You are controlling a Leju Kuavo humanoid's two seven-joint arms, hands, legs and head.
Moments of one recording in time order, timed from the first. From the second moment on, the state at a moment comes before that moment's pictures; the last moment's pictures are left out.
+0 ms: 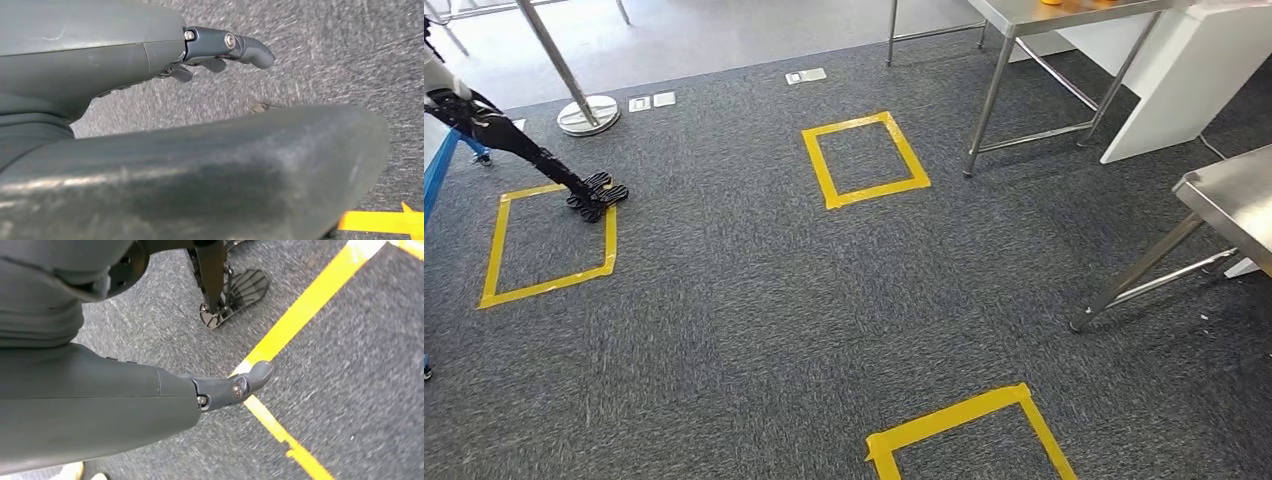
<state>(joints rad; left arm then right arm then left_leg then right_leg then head) -0.04 -0.14 0.44 -0.20 -0.26 0.22 -0.07 -0.08 0.12 -0.96 -0.21 0.62 -0.20 -0.17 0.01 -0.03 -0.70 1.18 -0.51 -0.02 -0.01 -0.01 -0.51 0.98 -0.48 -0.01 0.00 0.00</state>
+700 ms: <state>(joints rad) -0.05 -0.13 0.44 -0.20 -0.28 0.19 -0.07 -0.08 0.11 -0.96 -0.21 0.63 -0.20 -0.16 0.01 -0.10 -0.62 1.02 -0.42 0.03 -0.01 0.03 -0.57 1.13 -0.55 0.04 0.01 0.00</state>
